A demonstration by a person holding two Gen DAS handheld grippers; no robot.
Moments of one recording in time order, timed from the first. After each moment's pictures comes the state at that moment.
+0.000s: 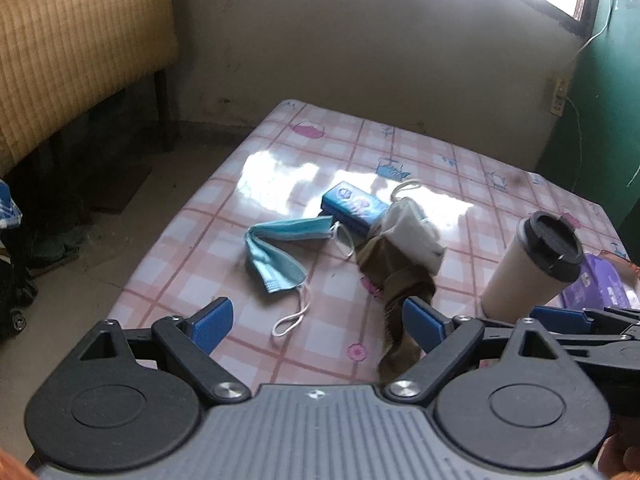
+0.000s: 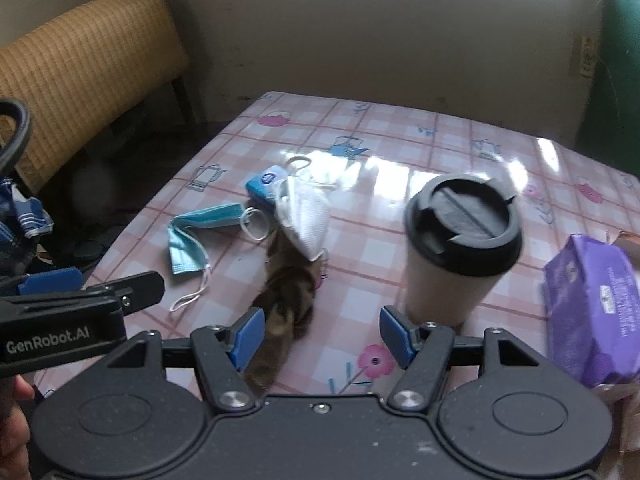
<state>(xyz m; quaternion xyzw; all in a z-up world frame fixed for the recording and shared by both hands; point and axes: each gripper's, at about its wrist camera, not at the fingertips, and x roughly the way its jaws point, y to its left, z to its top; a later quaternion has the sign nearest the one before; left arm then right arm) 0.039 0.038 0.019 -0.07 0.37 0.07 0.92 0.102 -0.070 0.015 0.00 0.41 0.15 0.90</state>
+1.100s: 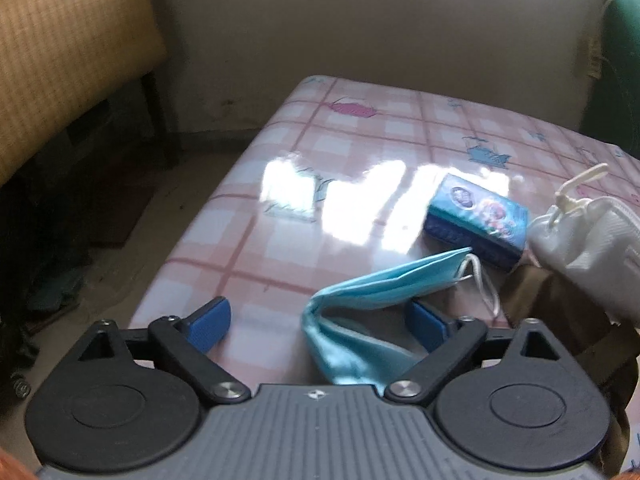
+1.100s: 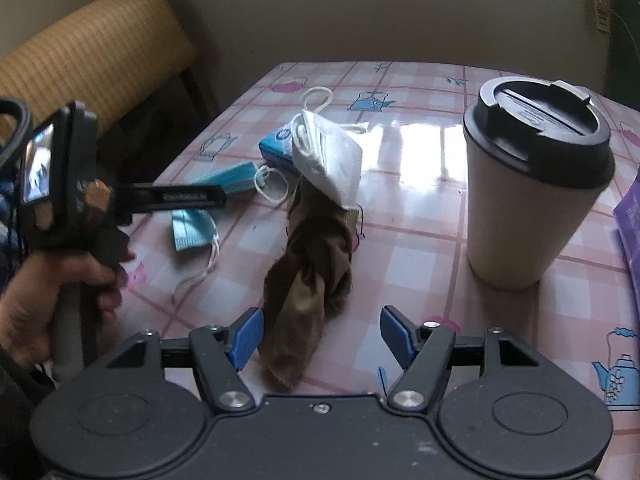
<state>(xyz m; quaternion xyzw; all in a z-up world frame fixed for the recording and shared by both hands) 0.168 0.095 -0.067 0.00 0.36 0.07 0.93 0.122 -0.055 -0.050 0.05 0.42 0.17 0.89</state>
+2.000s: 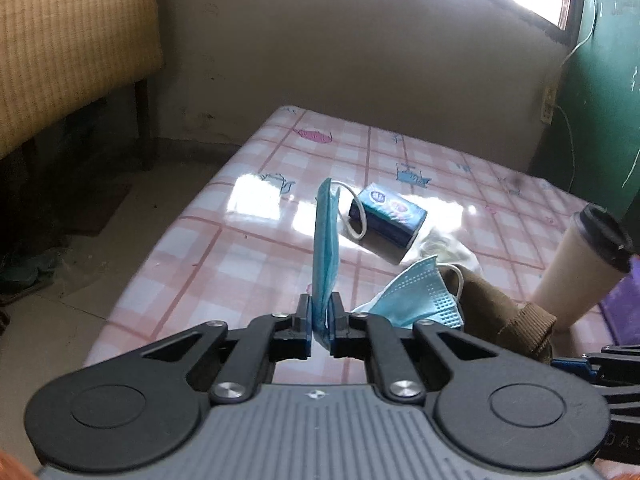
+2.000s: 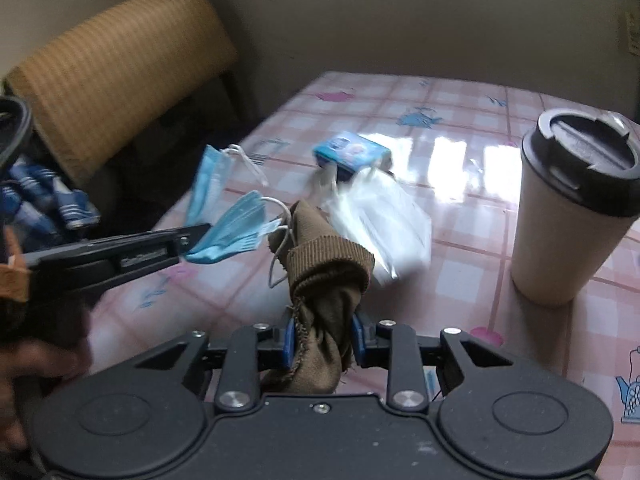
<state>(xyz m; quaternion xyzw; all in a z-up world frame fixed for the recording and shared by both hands) 0.056 0.073 -0.023 -0.07 0.32 0.02 0.94 0.106 -0.058 -0.034 0.04 0.40 0.24 0.88</state>
